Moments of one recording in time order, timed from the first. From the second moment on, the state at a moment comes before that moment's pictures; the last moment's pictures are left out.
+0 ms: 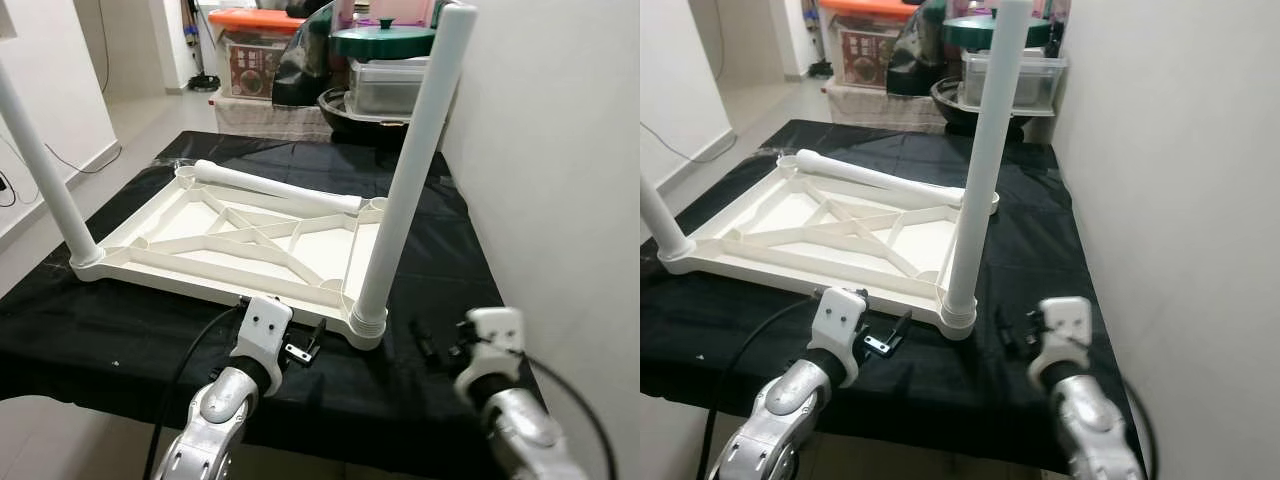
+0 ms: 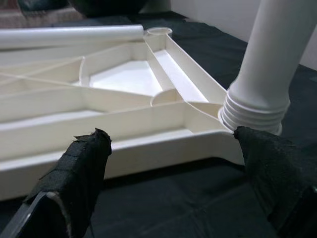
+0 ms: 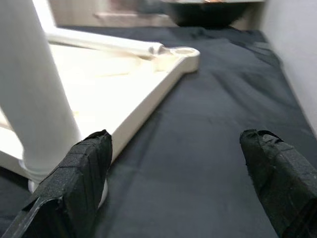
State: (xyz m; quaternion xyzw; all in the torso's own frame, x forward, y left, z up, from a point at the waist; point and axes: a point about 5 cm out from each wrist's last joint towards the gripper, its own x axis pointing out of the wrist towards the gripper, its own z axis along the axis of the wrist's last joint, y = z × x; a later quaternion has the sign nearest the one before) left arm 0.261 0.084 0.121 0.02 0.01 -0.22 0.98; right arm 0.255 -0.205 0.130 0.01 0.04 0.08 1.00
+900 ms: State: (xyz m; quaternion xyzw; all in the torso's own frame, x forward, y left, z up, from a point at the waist) left arm 0.232 0.082 0.127 0.01 0.03 -0.30 0.95; right arm 0.317 -0.178 0.167 0.00 0.02 0.34 0.94
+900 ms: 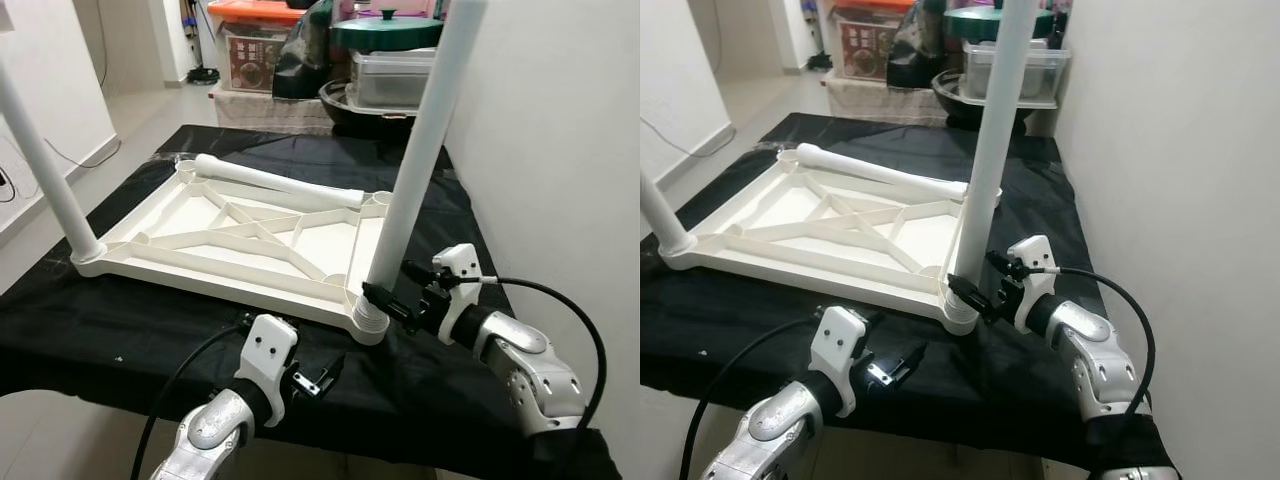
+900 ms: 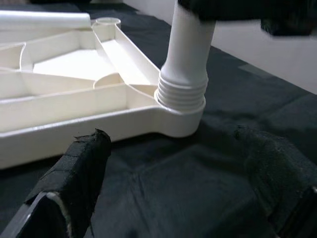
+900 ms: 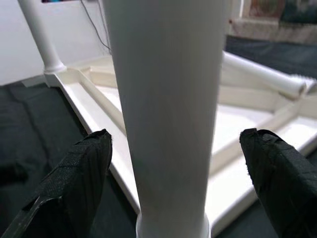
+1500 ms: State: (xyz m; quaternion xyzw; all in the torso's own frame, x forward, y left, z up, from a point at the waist) left arm 0.229 0.081 0.127 0.01 0.04 -0.31 0.95; right arm 0.338 -0.164 0.183 0.01 -0.01 0.37 0.93
